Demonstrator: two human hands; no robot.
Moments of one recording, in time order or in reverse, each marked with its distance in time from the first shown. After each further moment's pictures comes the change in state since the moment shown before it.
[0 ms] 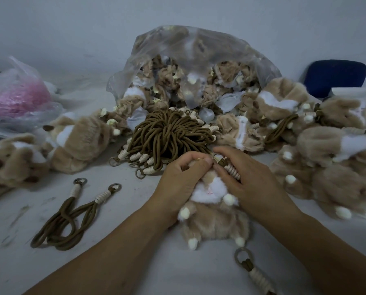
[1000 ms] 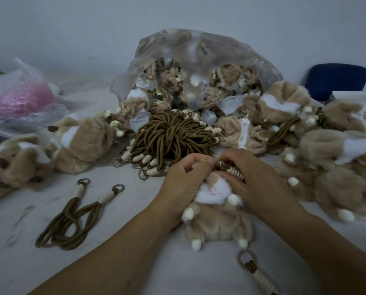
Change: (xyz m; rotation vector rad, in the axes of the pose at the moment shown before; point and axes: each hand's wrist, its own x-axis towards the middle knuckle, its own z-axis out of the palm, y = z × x) left_hand -0.002 0.002 0.003 0.033 0.041 0.016; right_hand 0.000 -0.002 -0.007 -0.060 -0.005 -0.063
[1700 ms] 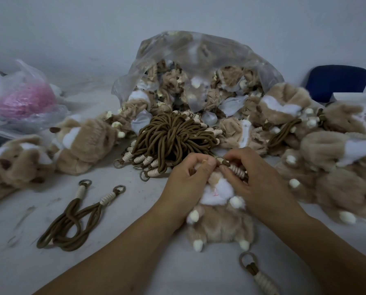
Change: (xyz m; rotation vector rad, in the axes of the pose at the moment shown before) left_hand 0.002 -0.006 0.002 0.069 0.035 0.037; right_hand -0.001 0.006 0.008 0.035 0.141 0.032
